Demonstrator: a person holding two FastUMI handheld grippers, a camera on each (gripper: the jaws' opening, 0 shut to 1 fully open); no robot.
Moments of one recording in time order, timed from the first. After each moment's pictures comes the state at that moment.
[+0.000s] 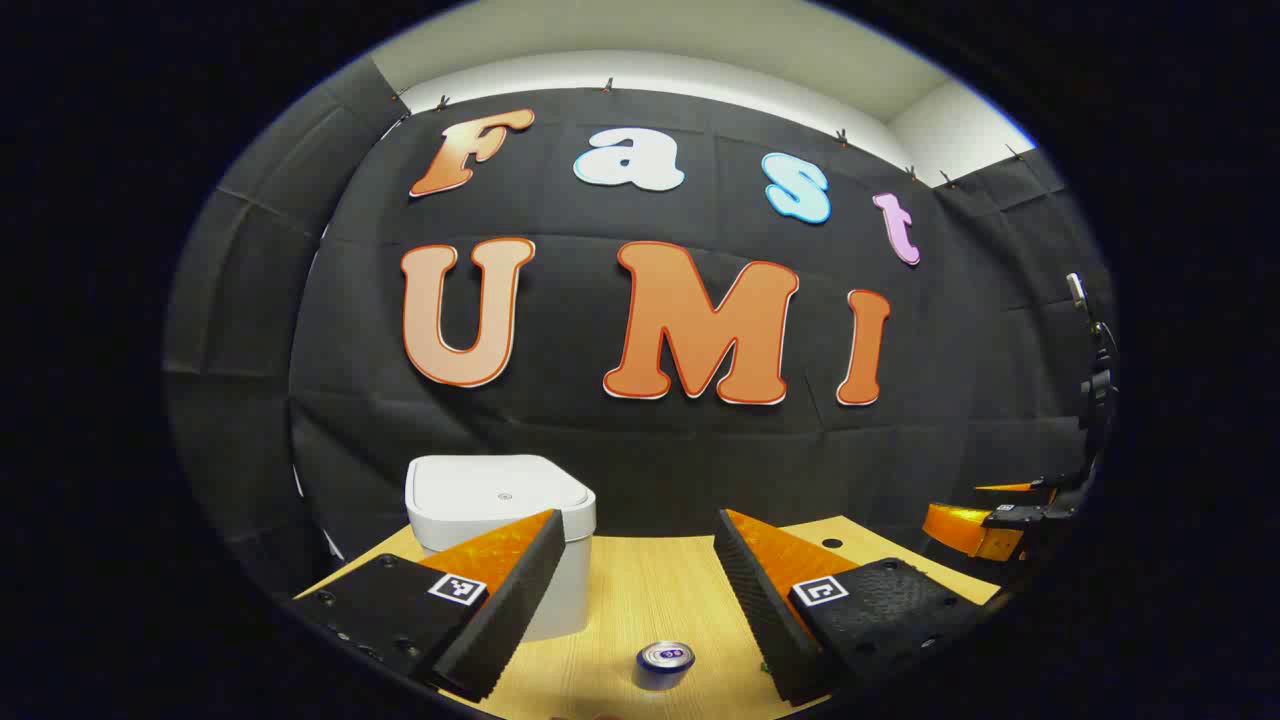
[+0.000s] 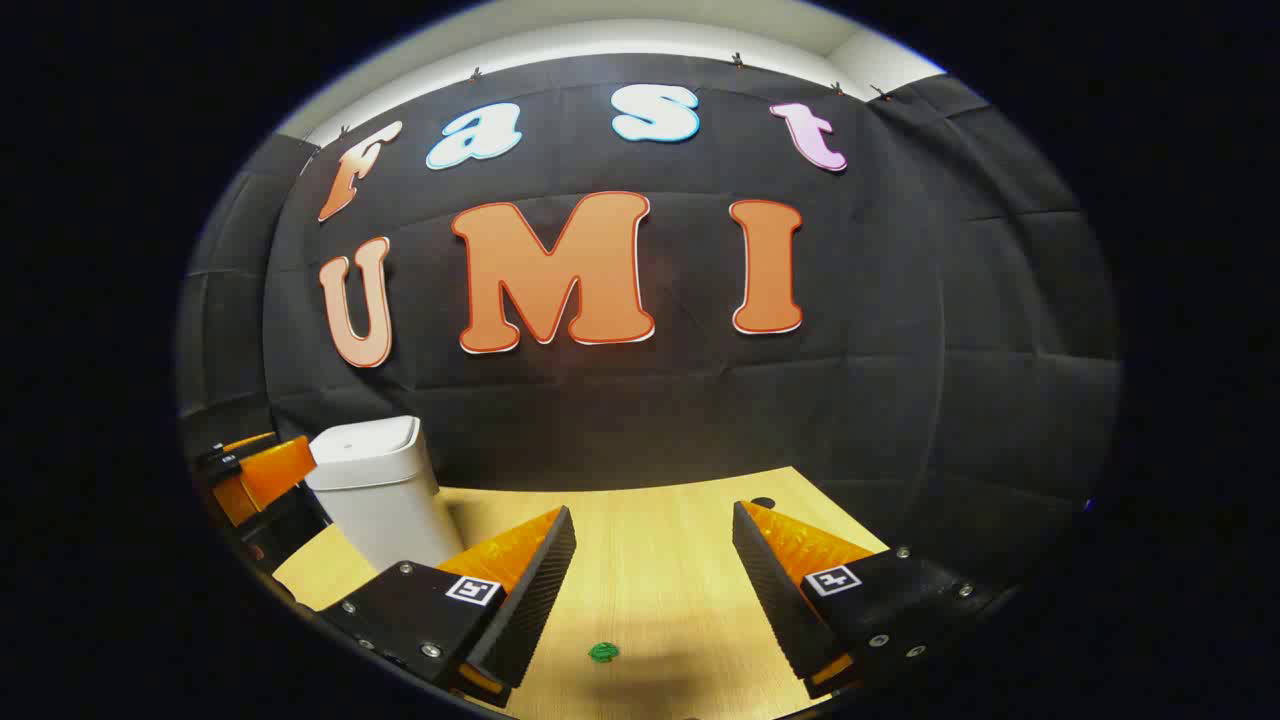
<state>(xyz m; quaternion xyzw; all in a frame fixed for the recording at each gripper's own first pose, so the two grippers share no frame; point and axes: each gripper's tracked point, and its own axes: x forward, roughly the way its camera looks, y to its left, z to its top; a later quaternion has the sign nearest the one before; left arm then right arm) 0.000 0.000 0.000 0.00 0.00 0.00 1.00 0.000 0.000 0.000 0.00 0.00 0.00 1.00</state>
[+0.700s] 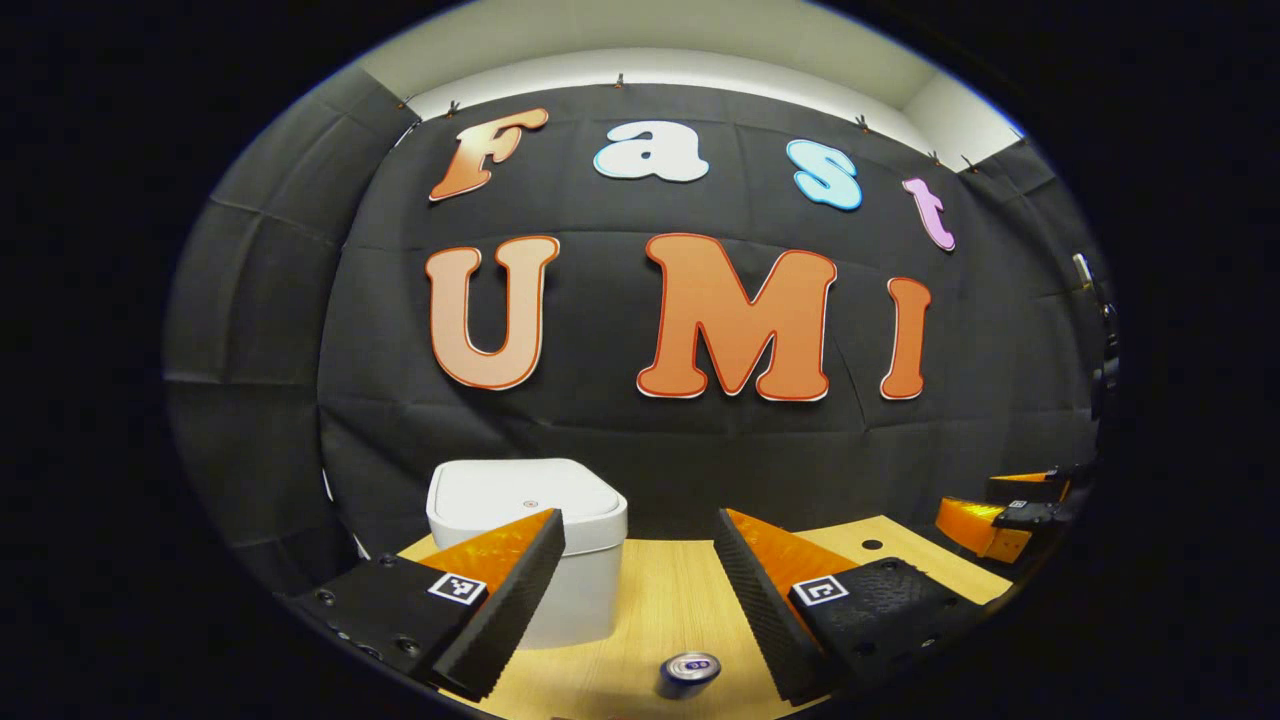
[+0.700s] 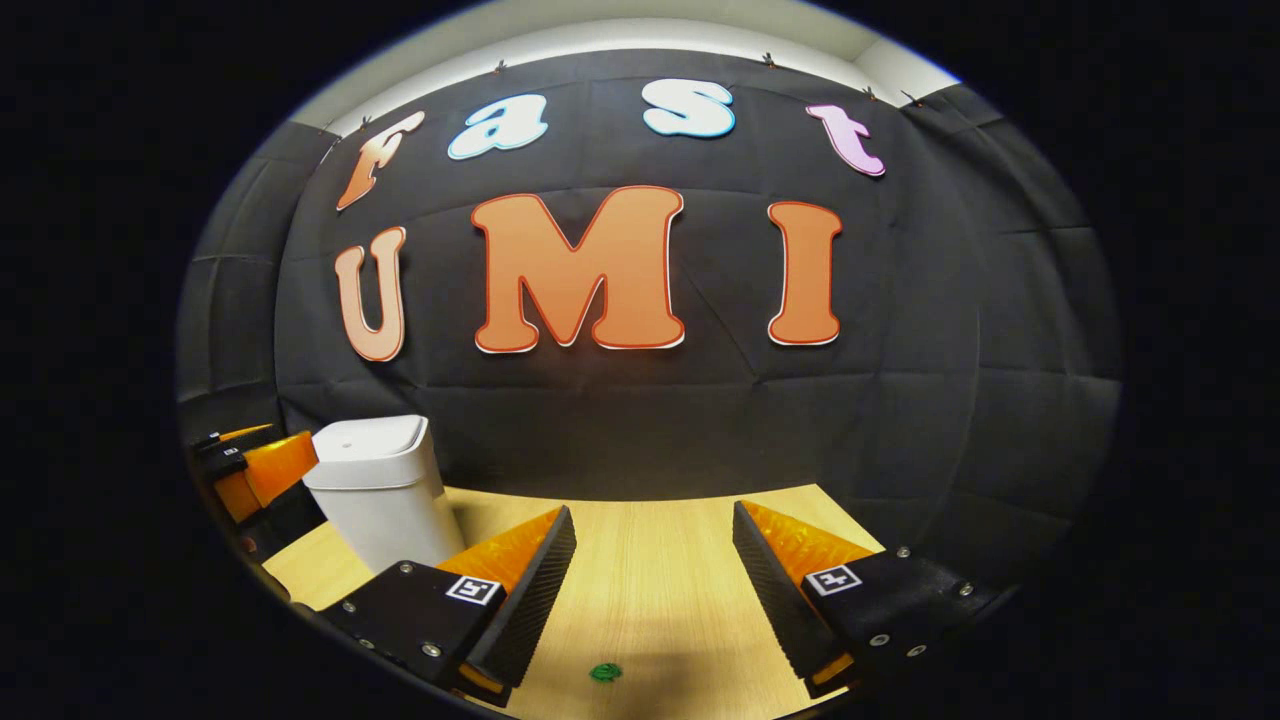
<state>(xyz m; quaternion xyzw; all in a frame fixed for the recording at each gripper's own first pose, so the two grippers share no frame) 0.025 0.015 0.005 0.02 -0.01 0.04 1.00 0.031 0.018 0.010 -0.02 -0.01 0.02 1.00</state>
